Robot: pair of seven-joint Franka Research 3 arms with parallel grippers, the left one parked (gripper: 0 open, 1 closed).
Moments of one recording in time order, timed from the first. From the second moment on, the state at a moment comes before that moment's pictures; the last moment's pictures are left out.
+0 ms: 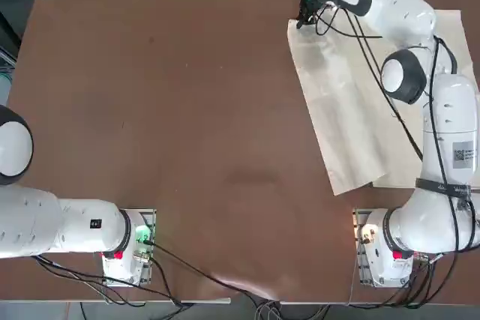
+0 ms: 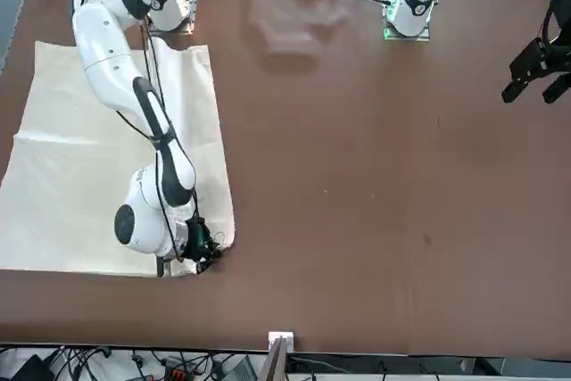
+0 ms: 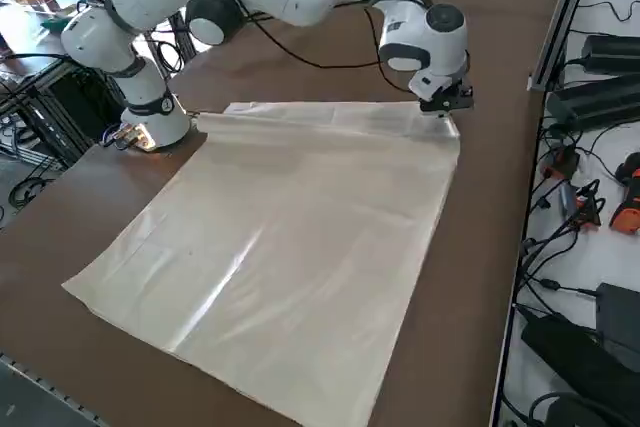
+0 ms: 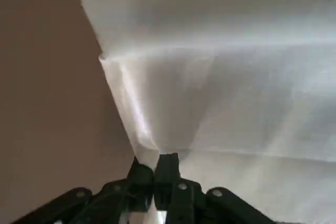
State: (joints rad) arm 0.09 1.11 0.26 -1.01 0.15 2.23 1.40
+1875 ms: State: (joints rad) arm 0.03 1.11 0.25 -0.99 0.23 2.22 1.32
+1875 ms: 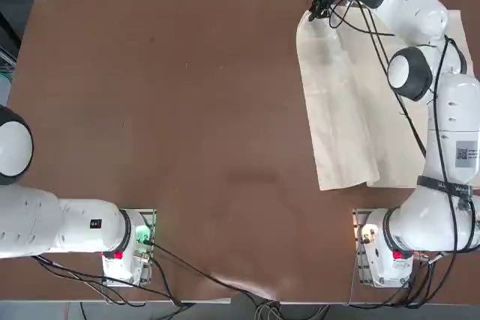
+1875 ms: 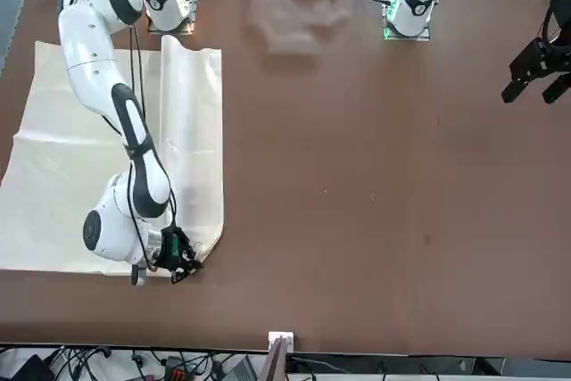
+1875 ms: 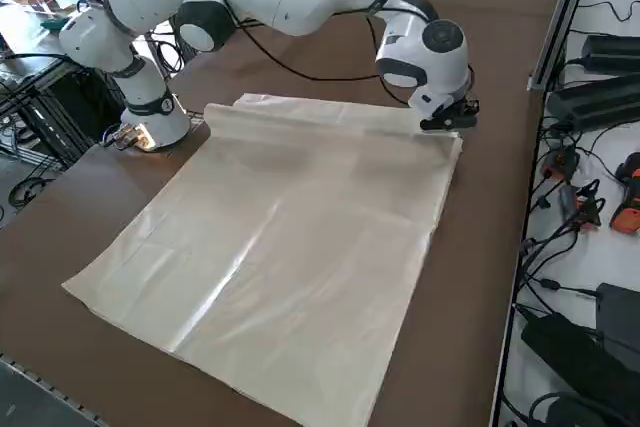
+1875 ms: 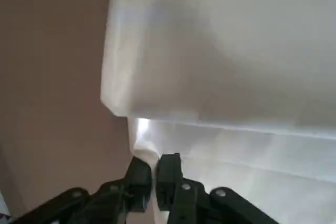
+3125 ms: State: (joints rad) arm 0.04 1.12 0.25 -0.98 0.31 2.22 1.32
